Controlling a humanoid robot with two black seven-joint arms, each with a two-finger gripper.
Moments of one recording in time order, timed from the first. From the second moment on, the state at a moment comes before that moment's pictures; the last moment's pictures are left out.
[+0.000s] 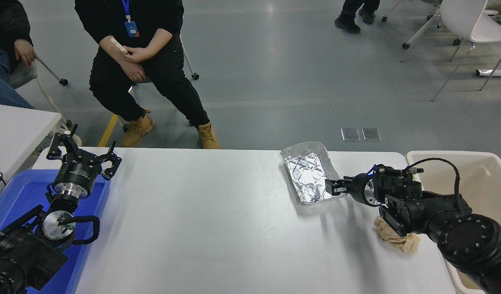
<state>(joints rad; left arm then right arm) -0.55 0.37 -0.86 -0.44 -0.20 -0.59 -0.43 0.92 -0.02 -0.67 0.13 -0.85 -0.05 0.41</state>
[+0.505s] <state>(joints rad) -0.55 0.37 -0.86 -0.44 -0.20 -0.59 -0.43 0.90 -0.02 -0.67 0.13 -0.85 -0.05 0.43</state>
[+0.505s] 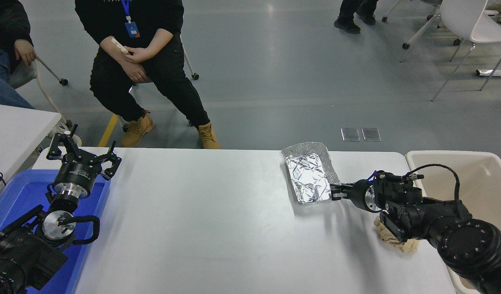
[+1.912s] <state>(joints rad) -0.55 0.37 -0.86 -0.44 -0.20 -0.59 -0.43 1.17 -0.24 -0.57 0.16 -0.53 0.15 0.52</state>
